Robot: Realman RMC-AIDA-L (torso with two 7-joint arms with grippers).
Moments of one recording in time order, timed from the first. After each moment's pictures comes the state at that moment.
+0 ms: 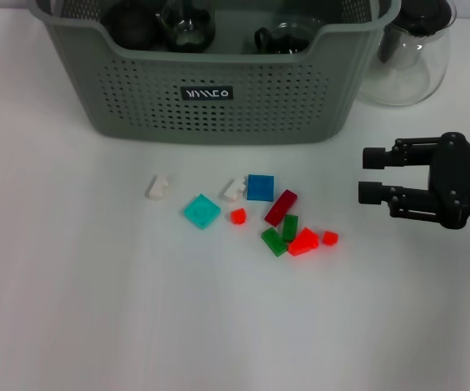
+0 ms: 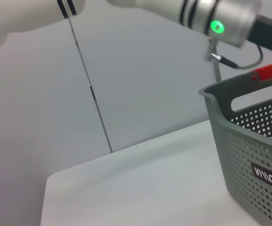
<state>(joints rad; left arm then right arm) -1.01 -2.10 1.06 0.83 2.44 0.87 -2.25 0.46 2.08 -0.70 -0.82 -1.98 -1.83 1.43</state>
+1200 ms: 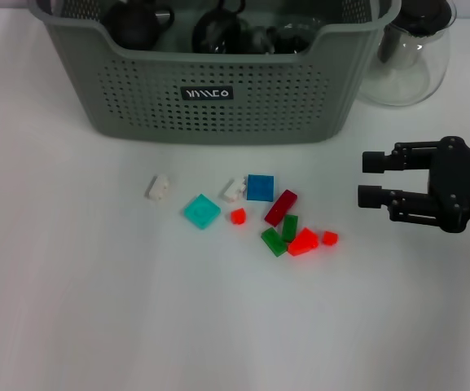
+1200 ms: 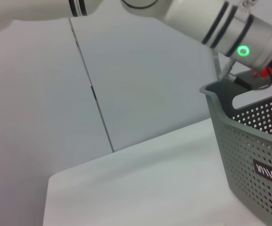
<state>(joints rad) -1.14 -2.09 1.05 0.54 2.67 0.66 -2.49 0.45 2.08 -0.70 -0.82 -1.98 -1.83 1.43</state>
